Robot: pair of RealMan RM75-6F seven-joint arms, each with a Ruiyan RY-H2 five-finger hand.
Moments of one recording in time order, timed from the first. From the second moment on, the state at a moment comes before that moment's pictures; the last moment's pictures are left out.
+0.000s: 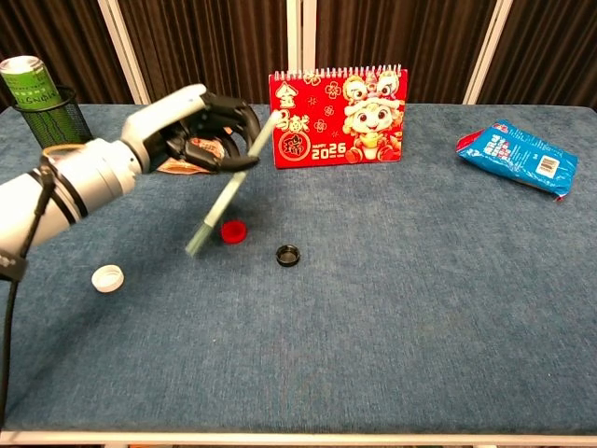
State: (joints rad) left arm -0.84 -2.02 -0.05 -0.54 1.60 1.16 -1.17; right arm -0.01 -1.04 0.12 -1.62 -1.44 1.58 0.07
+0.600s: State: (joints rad) left arm -0.87 -2.05 -0.06 -0.67 1.61 1.21 -1.10; right arm -0.01 -1.06 0.12 -1.58 -1.43 1.58 0.11
